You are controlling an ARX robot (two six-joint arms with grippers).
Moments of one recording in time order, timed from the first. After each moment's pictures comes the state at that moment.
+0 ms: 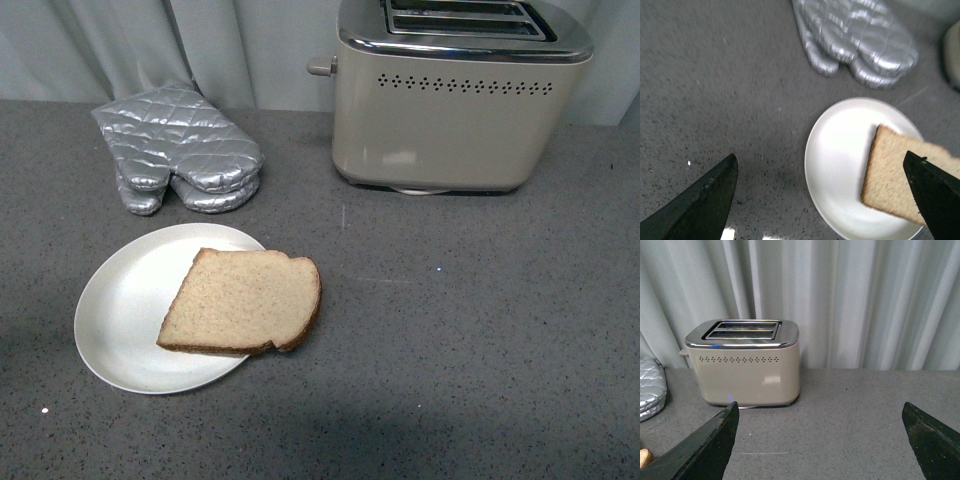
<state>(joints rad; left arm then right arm) 0.03 1.30 0.28 0.45 0.01 -0.28 0.00 0.00 0.00 0.00 0.00 0.00</state>
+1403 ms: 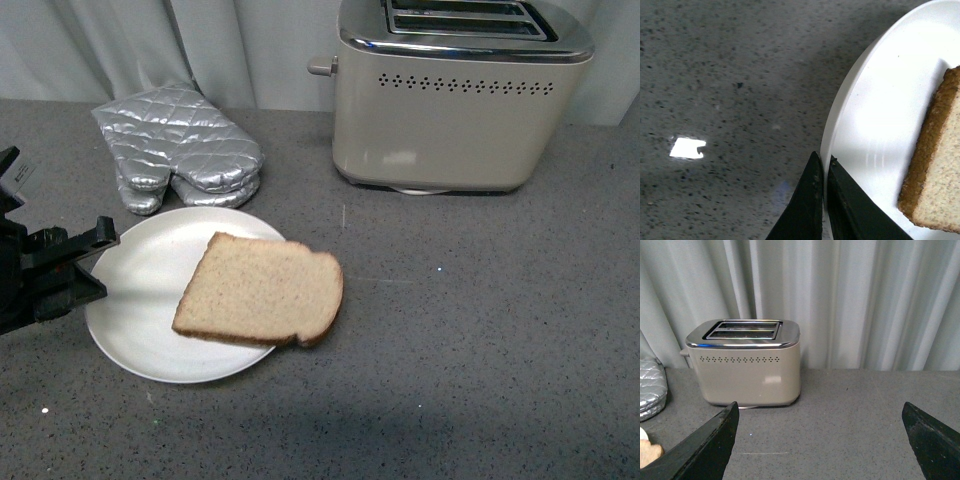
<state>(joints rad) -0.03 1.89 0.65 0.26 0.20 -0.33 0.00 0.00 0.00 0.00 0.00 0.00</state>
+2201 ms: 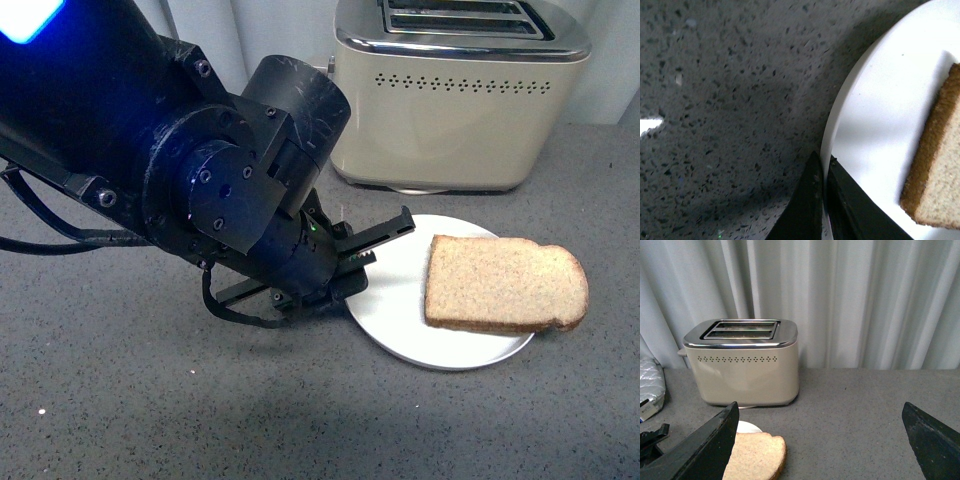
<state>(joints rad) -0.52 2.23 1.13 0.12 0.16 -0.74 0.00 0.00 0.00 0.00 0.00 0.00</state>
